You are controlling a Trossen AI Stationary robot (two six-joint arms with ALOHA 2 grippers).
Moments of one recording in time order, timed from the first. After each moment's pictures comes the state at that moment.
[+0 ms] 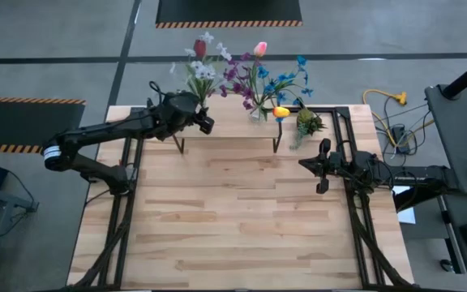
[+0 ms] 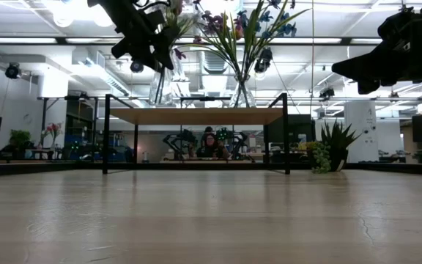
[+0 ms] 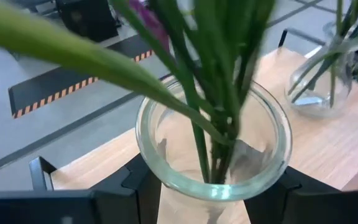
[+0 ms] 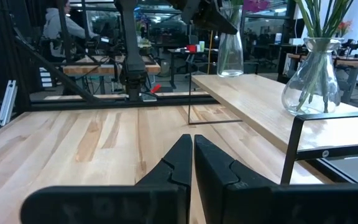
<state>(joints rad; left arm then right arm) 0.36 1.27 1.14 -0.41 -0.58 -0.27 -0.10 0.21 0.01 0.22 0.07 0.02</state>
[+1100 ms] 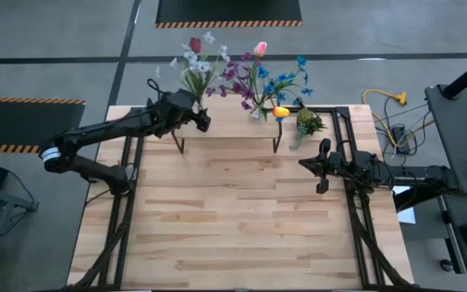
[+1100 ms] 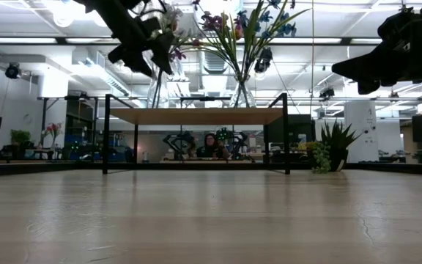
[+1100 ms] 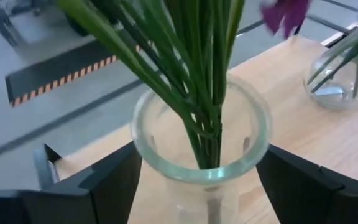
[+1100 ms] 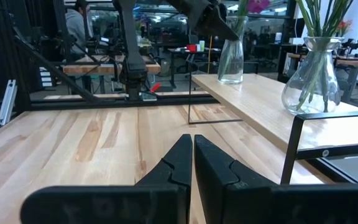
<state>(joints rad) 0.43 1.26 1.10 -0.40 -0.51 -0.28 -0.10 0.21 0.01 0.22 0.07 0.02</state>
